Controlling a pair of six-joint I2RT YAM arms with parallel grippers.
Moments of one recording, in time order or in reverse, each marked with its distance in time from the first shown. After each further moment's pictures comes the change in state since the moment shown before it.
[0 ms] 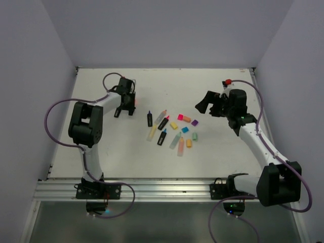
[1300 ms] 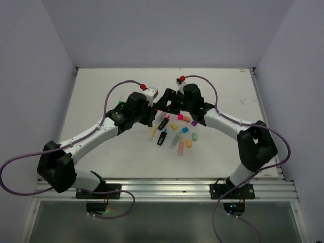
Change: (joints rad) left arm -0.405 -0.633 -0.335 0.026 0.012 -0.008; right arm 0.423 0.441 0.252 0.275 -0.090 0.389
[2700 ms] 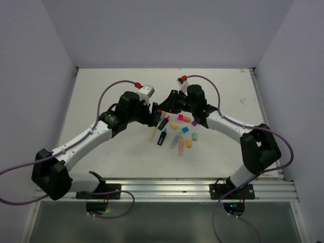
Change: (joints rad) left arm 0.019 -0.069 -0.035 0.040 0.103 -0.042; right arm -0.003 -0.032 -0.051 0.104 -0.030 -0.041
